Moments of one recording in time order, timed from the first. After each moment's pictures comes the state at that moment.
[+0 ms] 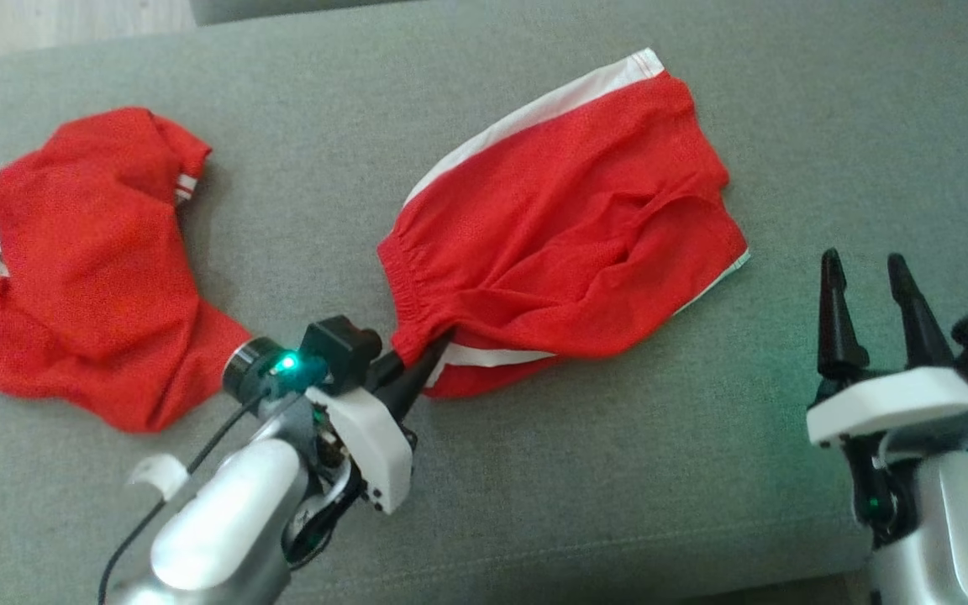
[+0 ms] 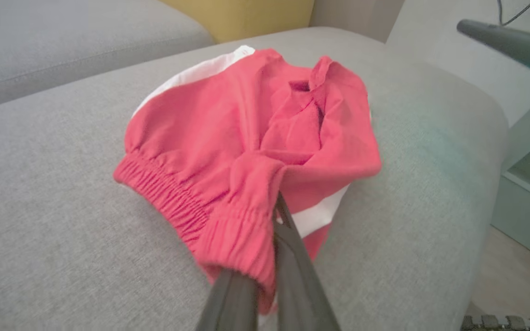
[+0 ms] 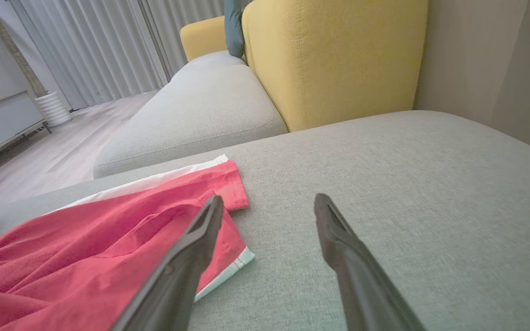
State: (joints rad) left arm -0.41 0.26 -0.74 0.33 -0.42 -0.12 -0.06; right arm -0.16 -0.04 -0.09 0.20 0.22 0.12 -0.04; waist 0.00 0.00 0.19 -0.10
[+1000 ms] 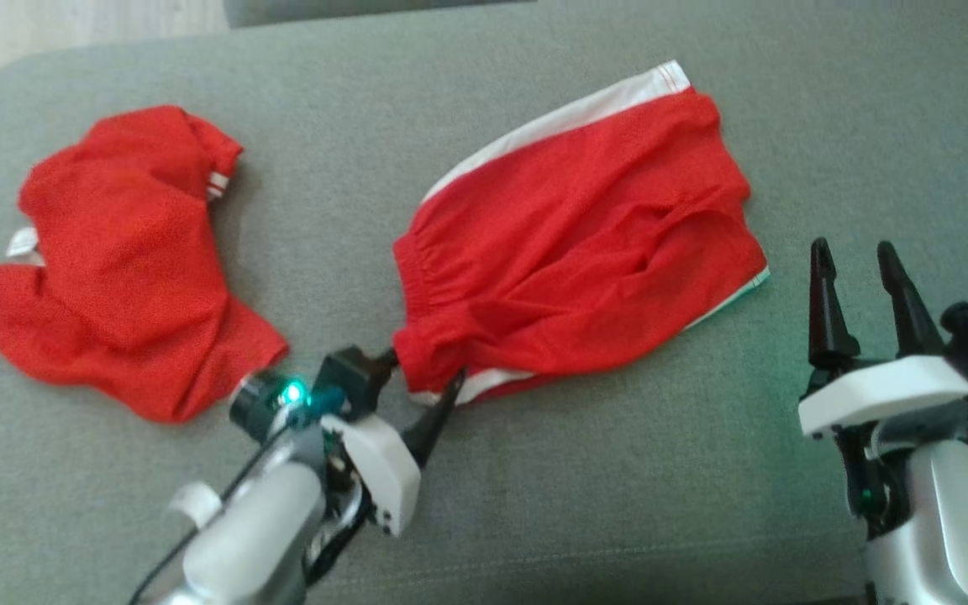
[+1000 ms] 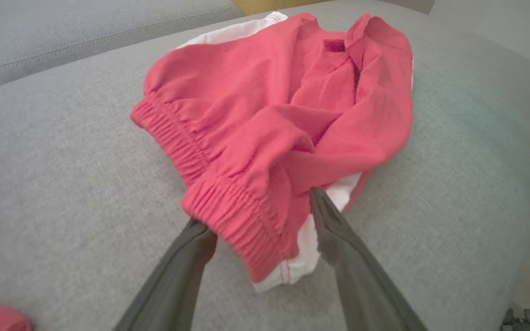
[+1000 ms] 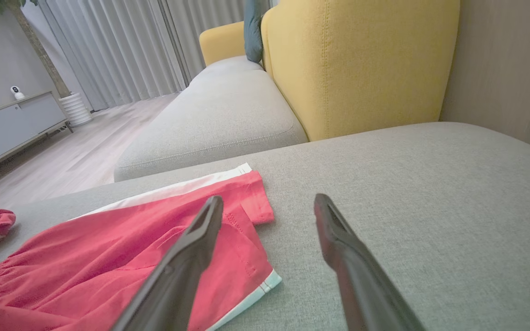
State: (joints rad) left arm -0.43 0.22 -0.80 0.52 -0.39 -0.07 -0.16; right arm -0.20 -0.04 -0.08 0.23 0.21 0.12 -0.04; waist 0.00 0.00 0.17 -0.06
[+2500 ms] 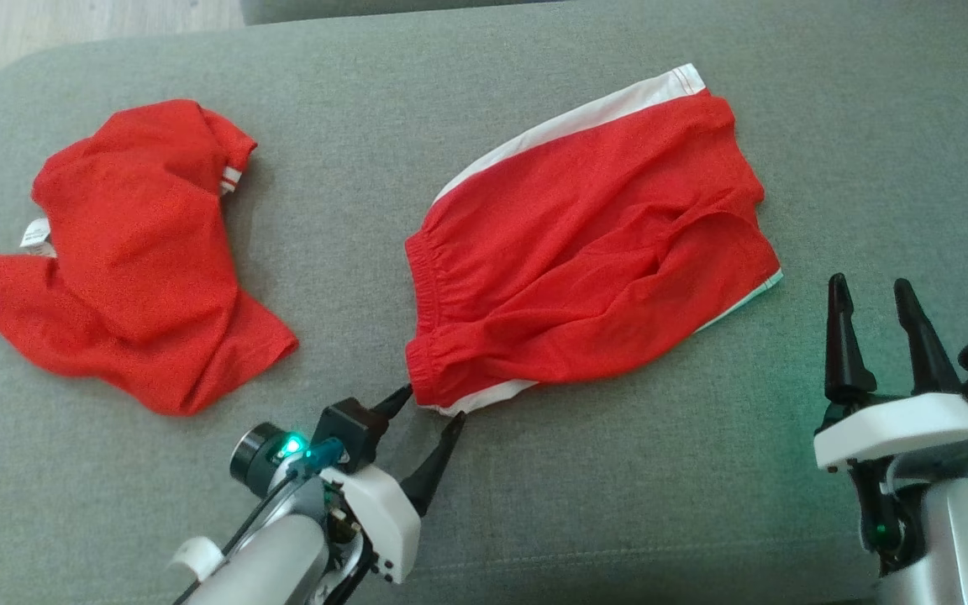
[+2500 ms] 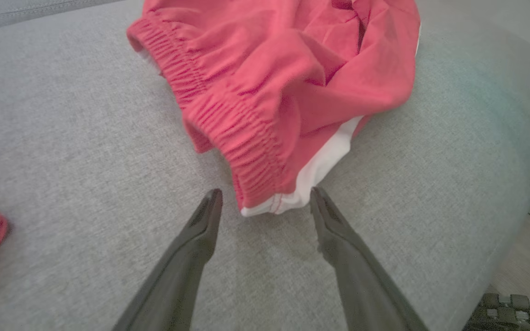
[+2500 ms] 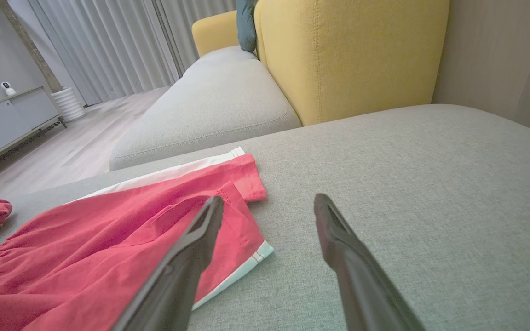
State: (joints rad) left arm -0.33 0.23 -0.83 0.49 -0.41 -0.01 -0.19; right arm -0.12 -0.04 -0.10 0.18 0.23 0.12 -0.04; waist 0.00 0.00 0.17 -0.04
